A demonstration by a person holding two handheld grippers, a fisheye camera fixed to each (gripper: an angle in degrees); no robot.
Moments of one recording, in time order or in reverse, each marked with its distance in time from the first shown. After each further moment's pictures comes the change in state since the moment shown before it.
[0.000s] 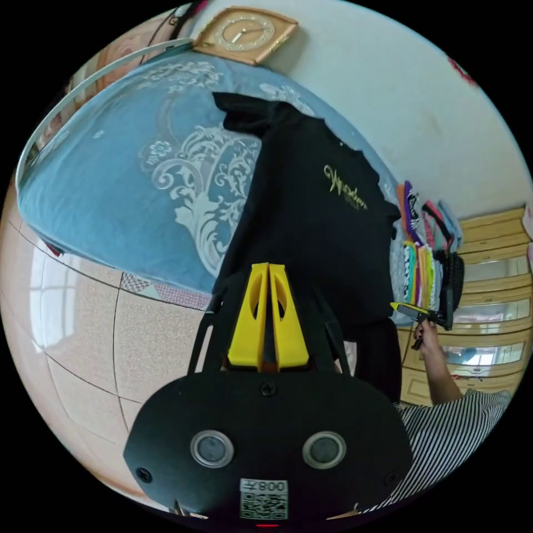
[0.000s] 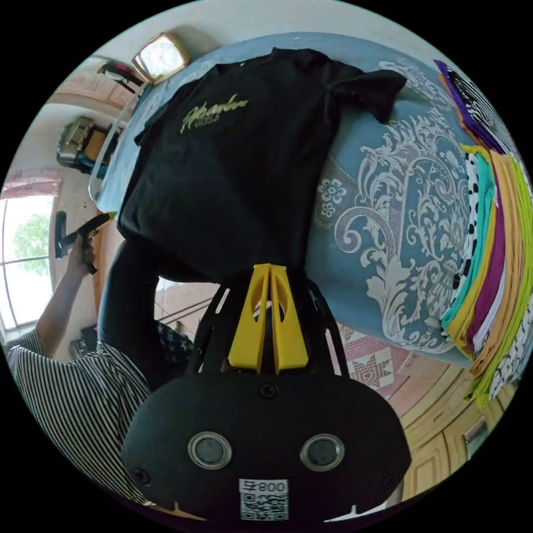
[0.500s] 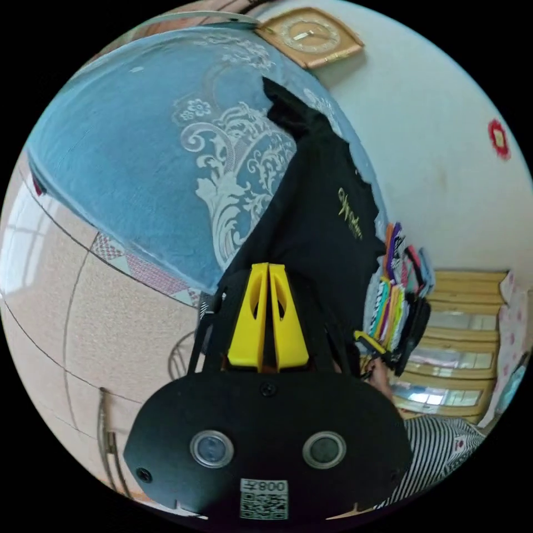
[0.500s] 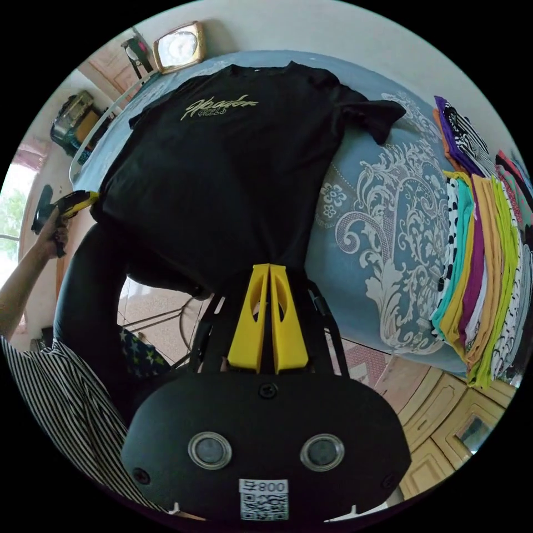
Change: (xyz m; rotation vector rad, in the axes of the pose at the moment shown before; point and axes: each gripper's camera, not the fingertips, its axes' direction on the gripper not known) left arm 0.023 -0.051 0.128 0.159 0.315 -0.275; right arm -0.021 0.014 0.019 0.199 0.078 -0.013
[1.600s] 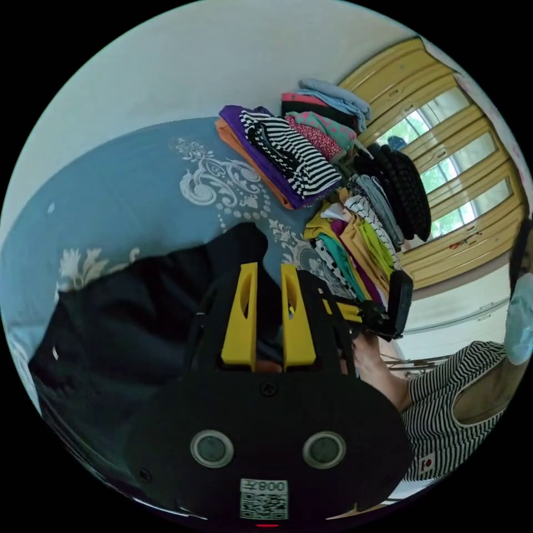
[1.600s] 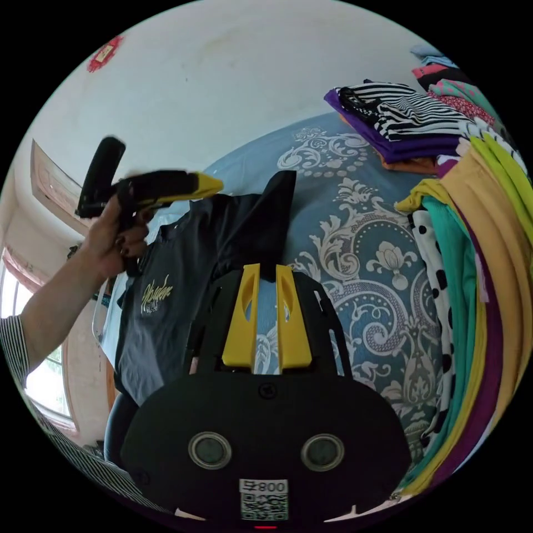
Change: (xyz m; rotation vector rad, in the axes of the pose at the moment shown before) left arm 0.555 -0.123 0.748 -0.502 0.005 1.168; right arm 0.207 -0.154 0.047 0.505 -0.204 0.374
